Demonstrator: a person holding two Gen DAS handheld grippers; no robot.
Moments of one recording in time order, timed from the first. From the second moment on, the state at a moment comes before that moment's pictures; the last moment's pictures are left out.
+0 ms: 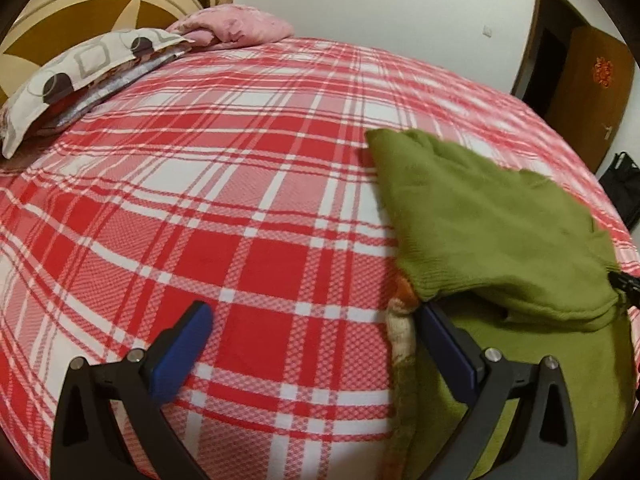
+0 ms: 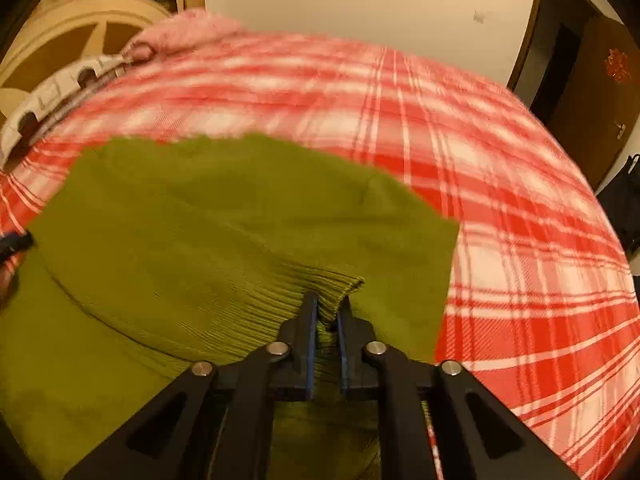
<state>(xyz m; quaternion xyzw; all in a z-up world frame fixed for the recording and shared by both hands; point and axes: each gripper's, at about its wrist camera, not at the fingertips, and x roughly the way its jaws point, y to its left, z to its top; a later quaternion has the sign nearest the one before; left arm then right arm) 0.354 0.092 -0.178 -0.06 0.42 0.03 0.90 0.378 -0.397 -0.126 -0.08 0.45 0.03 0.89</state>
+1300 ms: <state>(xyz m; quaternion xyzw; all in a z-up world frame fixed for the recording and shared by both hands) 0.092 0.028 -0.164 0.06 0.44 0.00 0.89 0.070 -0.410 -0.116 0.02 0.45 0.09 0.89</state>
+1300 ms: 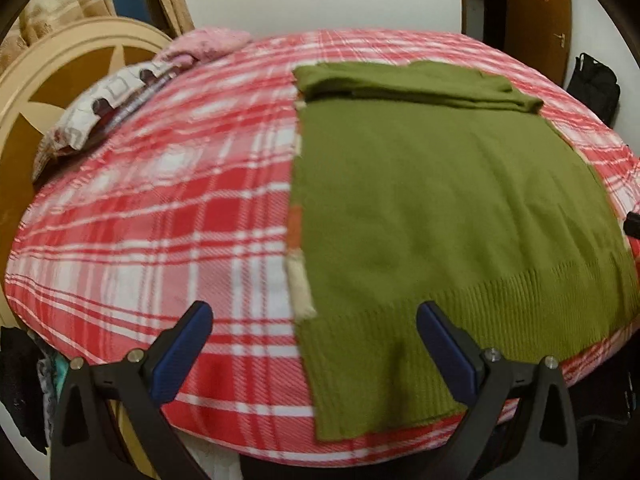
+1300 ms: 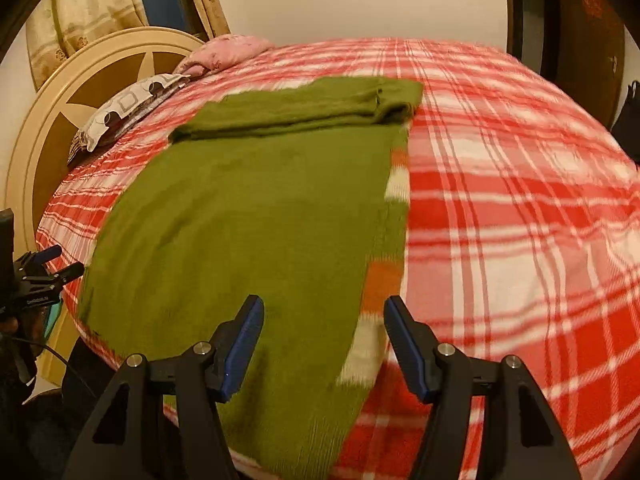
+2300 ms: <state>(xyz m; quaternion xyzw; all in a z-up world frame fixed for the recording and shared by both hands) 0.059 0.053 -0.189 -0.08 0.51 -0.08 0.85 0.016 -0.410 -0.142 0.04 0.47 0.11 0.88</state>
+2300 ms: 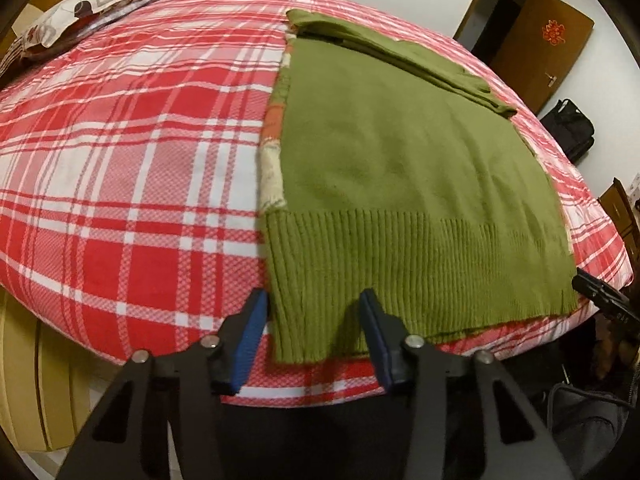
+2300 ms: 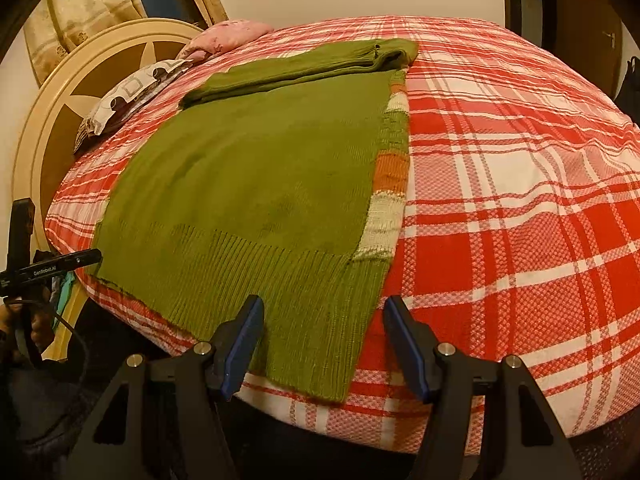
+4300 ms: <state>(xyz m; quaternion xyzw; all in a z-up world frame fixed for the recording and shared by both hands) 0.069 0.061 -0.116 -0.13 0.34 -0.22 0.91 0.030 -0.447 -0.077 0.11 0.35 0.19 0.91</state>
